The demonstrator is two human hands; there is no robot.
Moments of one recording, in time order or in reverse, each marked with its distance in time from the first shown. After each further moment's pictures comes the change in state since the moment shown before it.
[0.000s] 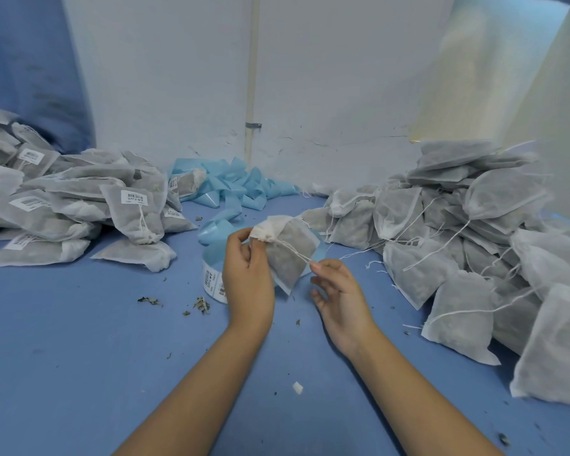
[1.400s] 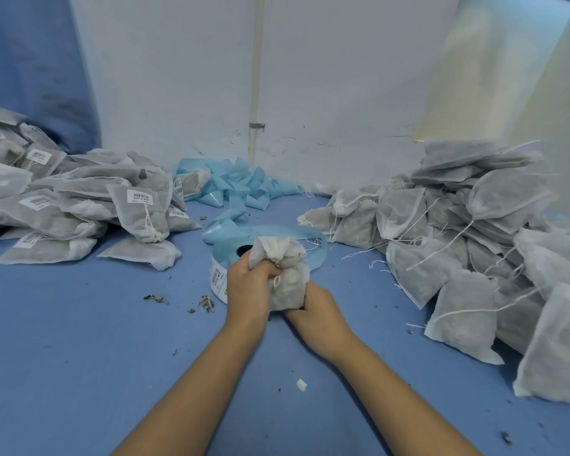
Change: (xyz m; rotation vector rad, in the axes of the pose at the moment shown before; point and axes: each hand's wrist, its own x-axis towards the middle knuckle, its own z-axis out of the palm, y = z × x) left_hand 0.001 -0.011 -0.011 -0.068 -0.141 -0.267; right_hand -0.008 0.025 0.007 -1.007 -0.241 -0.337
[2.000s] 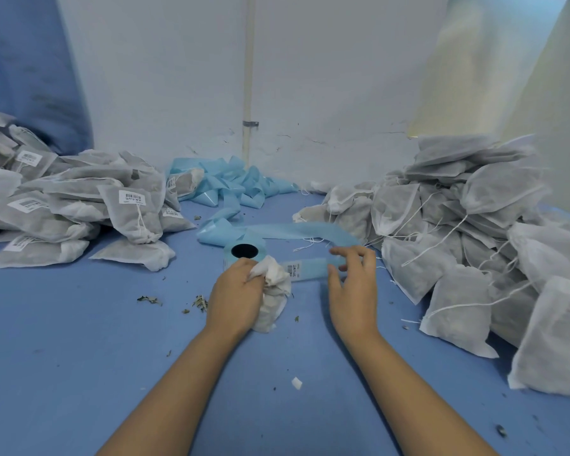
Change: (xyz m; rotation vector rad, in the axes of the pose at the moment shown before) left_hand 0.011 -0.013 -0.027 0.689 -0.181 0.221; right_hand 0.008 0.019 -0.029 -0.236 0.564 -0.008
